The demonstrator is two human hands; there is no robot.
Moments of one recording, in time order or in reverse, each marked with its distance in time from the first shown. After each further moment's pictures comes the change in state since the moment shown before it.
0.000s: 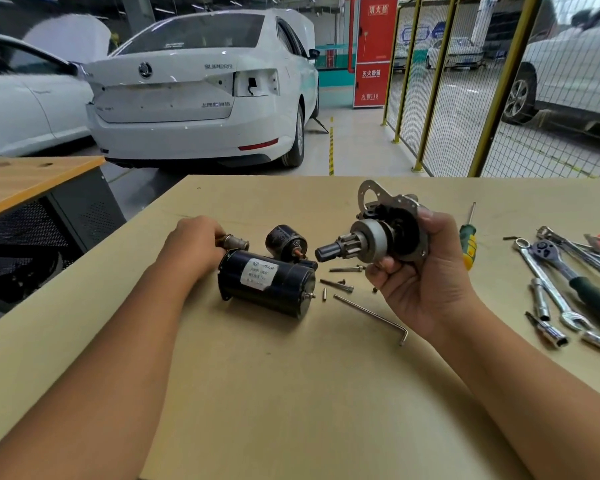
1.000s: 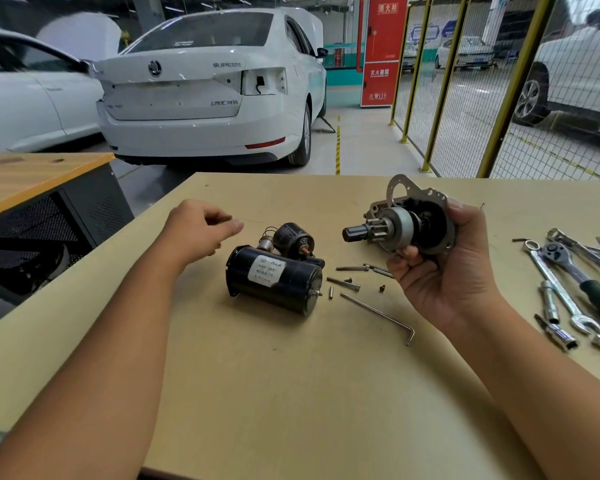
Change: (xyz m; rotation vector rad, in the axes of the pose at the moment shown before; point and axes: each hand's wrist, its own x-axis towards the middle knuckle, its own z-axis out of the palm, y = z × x) left_hand 0.000 -0.013 -0.012 -0.562 0.057 0.013; right_hand 0.003 -0.012 -0.003 0.073 0.113 -0.025
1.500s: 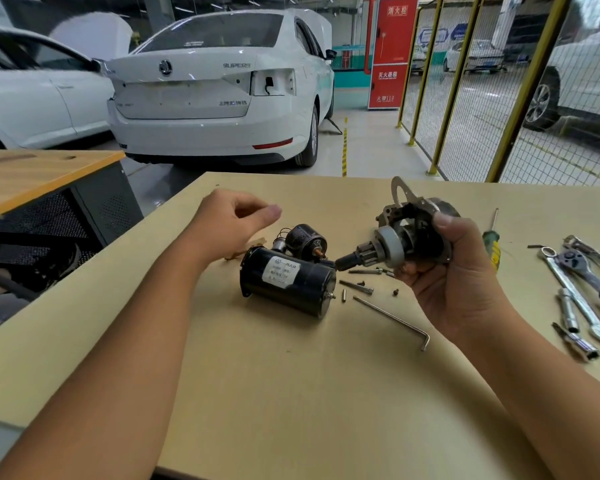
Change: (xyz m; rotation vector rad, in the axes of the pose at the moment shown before) left_hand -0.021 0.043 -0.002 -0.180 -0.092 0.178; right_hand -0.003 0.011 0.002 -0.255 -0.046 -0.115
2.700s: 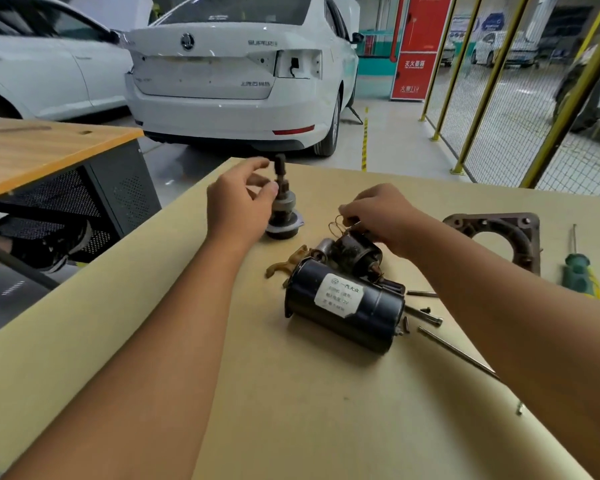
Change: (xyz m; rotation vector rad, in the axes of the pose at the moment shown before) left_hand 0.049 -0.060 -0.004 0.063 0.460 -0.008; right_hand 0.156 0.072 0.094 -1.070 -0.092 0.181
